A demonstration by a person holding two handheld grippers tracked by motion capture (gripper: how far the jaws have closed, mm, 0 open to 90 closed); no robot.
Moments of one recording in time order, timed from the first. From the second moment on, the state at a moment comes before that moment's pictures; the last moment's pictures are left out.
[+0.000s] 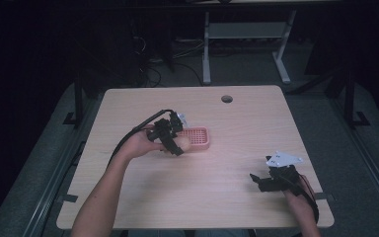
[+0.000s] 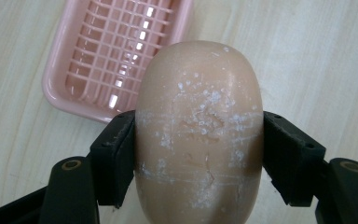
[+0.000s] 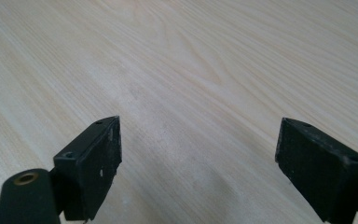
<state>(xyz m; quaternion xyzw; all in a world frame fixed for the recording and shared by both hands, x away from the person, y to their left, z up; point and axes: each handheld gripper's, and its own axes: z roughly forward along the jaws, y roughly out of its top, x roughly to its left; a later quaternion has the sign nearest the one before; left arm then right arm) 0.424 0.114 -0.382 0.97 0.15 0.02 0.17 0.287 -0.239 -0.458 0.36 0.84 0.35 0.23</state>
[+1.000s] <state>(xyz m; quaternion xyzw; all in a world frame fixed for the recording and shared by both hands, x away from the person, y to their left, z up) 0.466 0.082 -0.375 0.98 0.15 0.02 0.16 0.289 -0.242 -0.457 0.36 0.84 0.35 0.22</state>
